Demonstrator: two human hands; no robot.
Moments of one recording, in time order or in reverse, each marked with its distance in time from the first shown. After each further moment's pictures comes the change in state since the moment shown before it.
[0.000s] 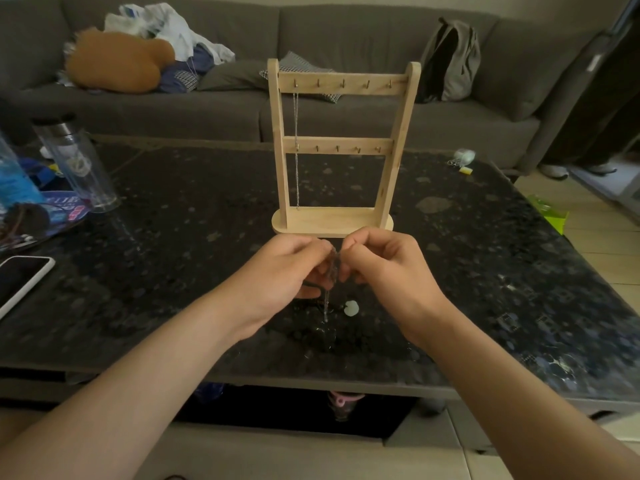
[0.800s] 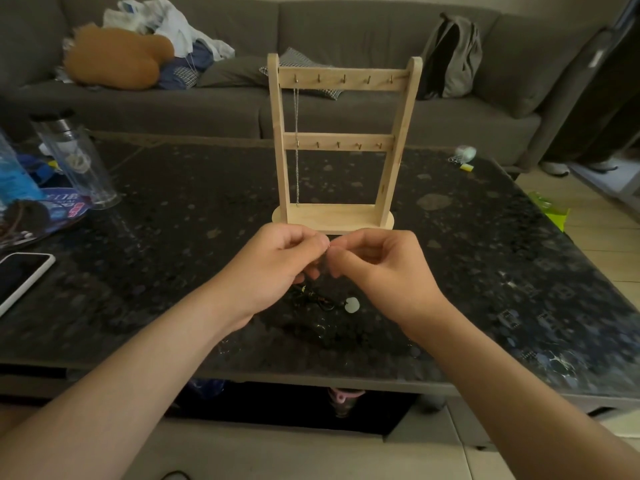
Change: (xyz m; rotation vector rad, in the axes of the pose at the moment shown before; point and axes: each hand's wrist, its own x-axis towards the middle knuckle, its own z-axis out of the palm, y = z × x) left_hand 0.003 -0.006 -0.013 0.125 0.039 0.141; right_hand -0.001 0.003 0.003 -0.073 0.012 -0.044
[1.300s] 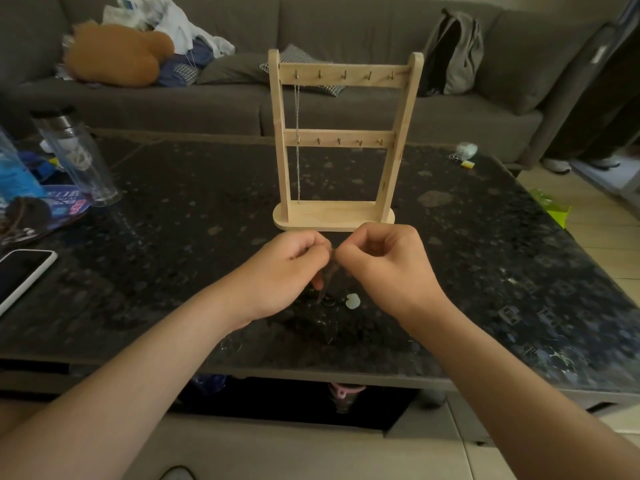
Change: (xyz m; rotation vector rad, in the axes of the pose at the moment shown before) left_hand -0.002 0.000 0.004 0.157 -0.085 -0.028; right_hand 0.000 -0.004 0.002 -0.076 0.048 0.011
